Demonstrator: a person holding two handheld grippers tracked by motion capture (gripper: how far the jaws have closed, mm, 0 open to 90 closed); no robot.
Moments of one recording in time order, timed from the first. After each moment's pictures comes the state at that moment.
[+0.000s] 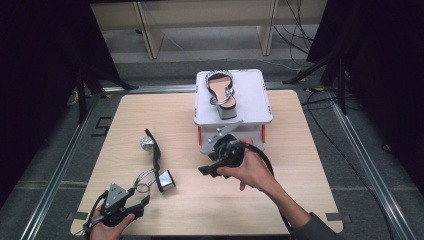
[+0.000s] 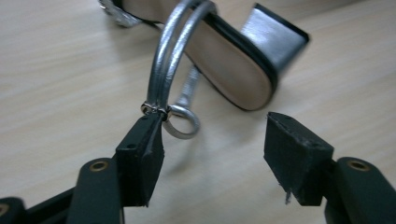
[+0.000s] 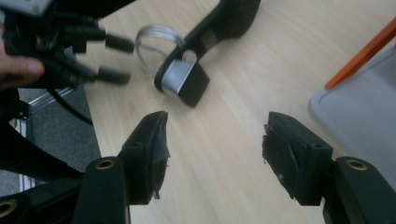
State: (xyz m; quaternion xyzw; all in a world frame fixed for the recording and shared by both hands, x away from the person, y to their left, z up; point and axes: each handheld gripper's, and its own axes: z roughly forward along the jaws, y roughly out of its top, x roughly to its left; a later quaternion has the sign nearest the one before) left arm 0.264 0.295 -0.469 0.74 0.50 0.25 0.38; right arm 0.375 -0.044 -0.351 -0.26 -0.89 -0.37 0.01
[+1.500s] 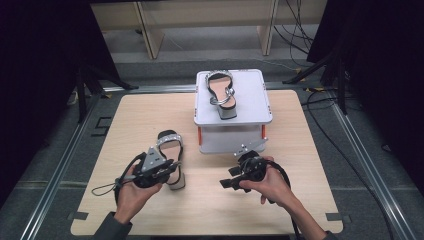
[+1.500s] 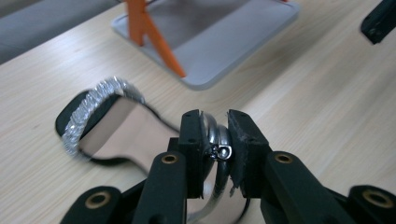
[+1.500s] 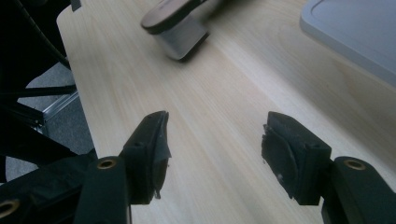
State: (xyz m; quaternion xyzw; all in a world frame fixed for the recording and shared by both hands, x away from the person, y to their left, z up) left arm 0.337 0.206 -0.400 0.83 0.33 0.23 0.38; right arm 0.368 -0.100 -0.406 -0.32 -0.87 -0.37 0.05
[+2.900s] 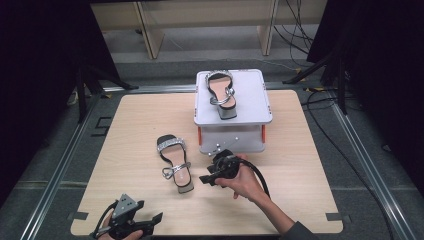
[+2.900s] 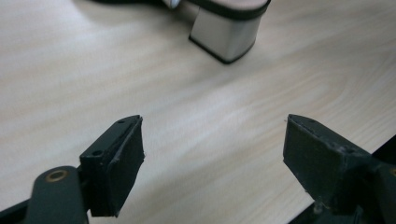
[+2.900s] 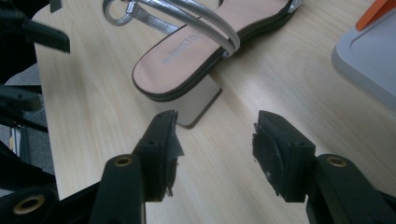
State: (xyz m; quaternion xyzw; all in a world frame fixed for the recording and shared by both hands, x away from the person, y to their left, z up) left arm 0.234 0.269 -0.472 0.77 0.47 0.16 0.39; right arm 0.389 -0.034 -0.432 -0.29 -0.88 -0.37 0.03
